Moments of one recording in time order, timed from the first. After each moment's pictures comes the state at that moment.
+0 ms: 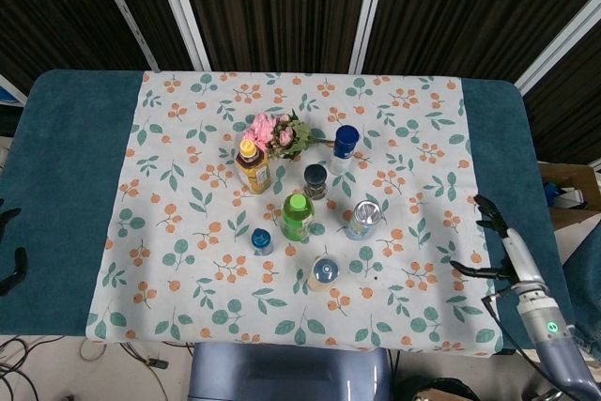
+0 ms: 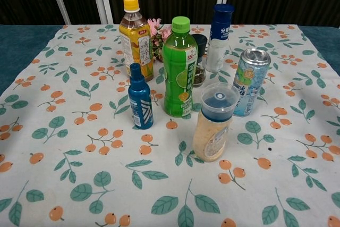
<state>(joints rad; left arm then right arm) -0.06 -1.09 -0.12 -1.72 1.33 1.51 0.12 0.26 -1.16 0.16 -1.60 -1.42 1.12 0.85</state>
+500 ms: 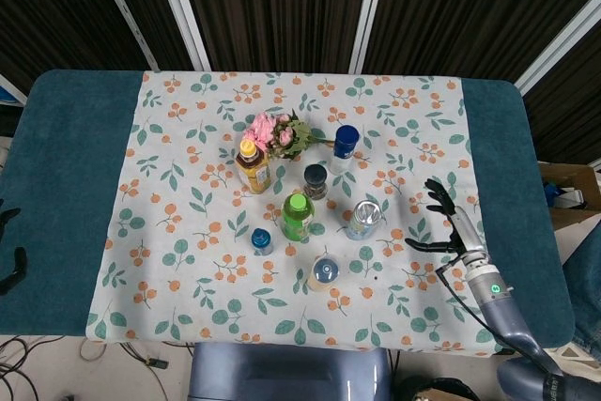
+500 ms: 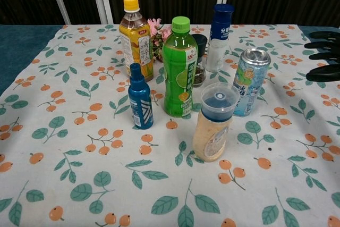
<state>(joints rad) -0.06 -1.09 -0.12 -1.73 1.31 1.50 0.13 0.41 -1.37 0.21 -1.47 -1.30 0.98 0.81</state>
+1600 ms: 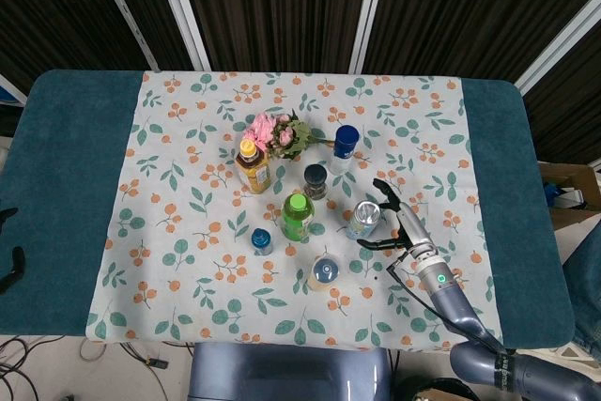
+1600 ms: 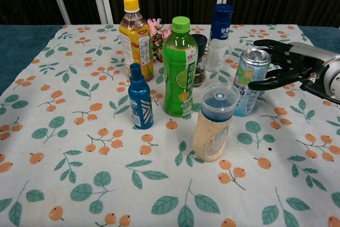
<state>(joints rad) -0.06 -1.09 -0.13 -1.74 1.28 1.49 0.13 0.52 -1.53 0.26 -1.48 -1.21 0.92 0.59</state>
